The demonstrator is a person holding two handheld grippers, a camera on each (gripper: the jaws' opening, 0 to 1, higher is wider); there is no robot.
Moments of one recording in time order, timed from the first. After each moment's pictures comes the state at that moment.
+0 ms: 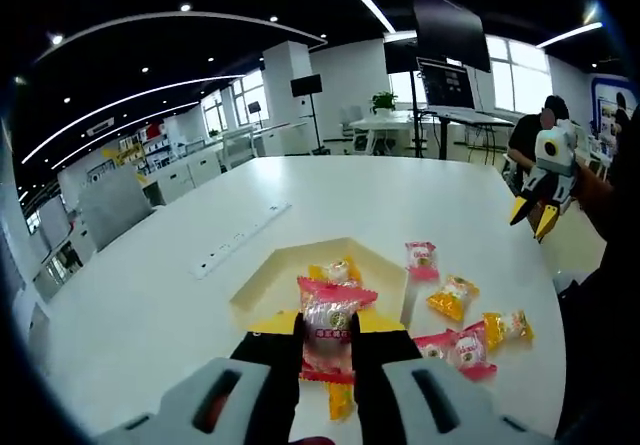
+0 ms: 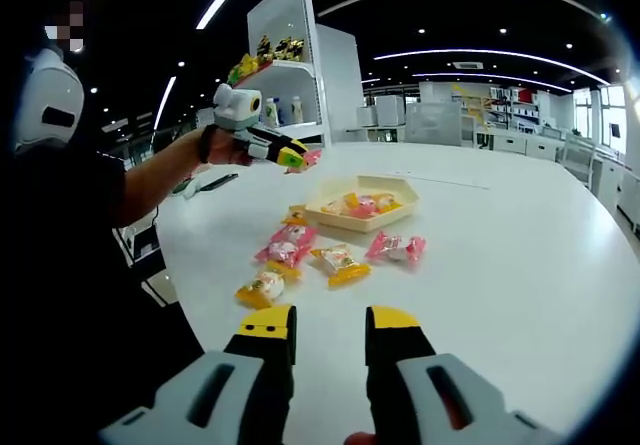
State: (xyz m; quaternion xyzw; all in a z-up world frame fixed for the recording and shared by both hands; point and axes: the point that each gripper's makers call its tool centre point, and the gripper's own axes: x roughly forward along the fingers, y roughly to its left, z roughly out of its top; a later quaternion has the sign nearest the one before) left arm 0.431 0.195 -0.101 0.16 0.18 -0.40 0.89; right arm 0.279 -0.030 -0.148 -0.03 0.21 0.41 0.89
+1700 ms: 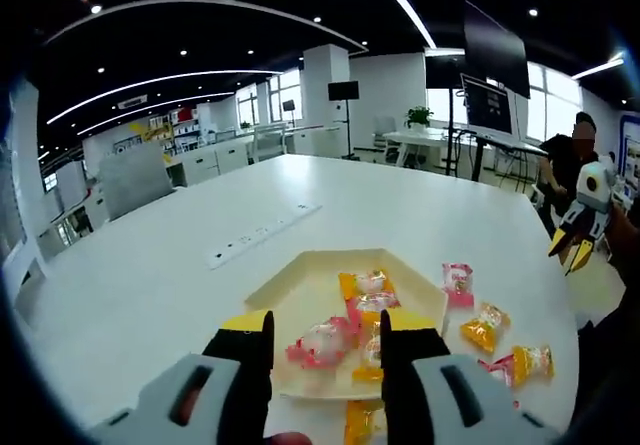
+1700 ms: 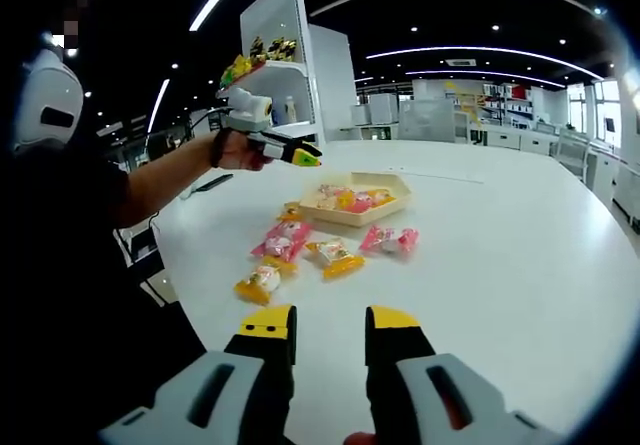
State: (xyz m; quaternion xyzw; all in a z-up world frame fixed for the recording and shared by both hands) left arm 0.466 0.195 -0.113 0.10 0.19 -0.34 0.92; right arm 0.276 -0.041 -0.152 -0.03 0.21 0.40 0.89
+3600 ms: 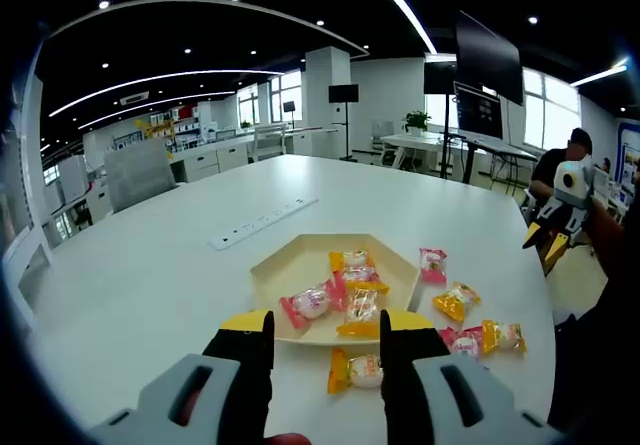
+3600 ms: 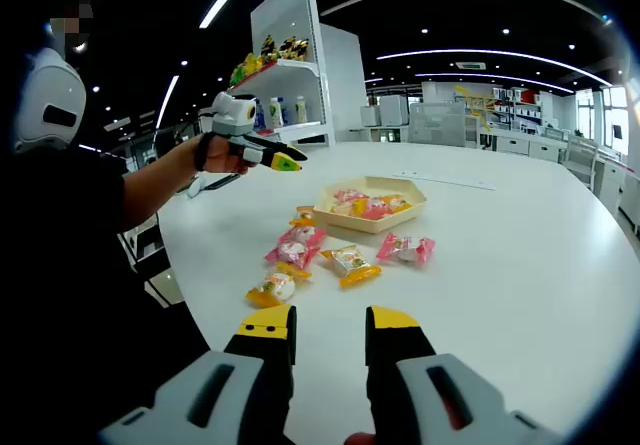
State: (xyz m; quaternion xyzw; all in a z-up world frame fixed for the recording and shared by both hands) left arm 0.415 0.230 -0.106 0.08 0.19 -0.34 0.92; right arm 0.271 -0.020 -0.145 -0.04 0.21 0.41 0.89
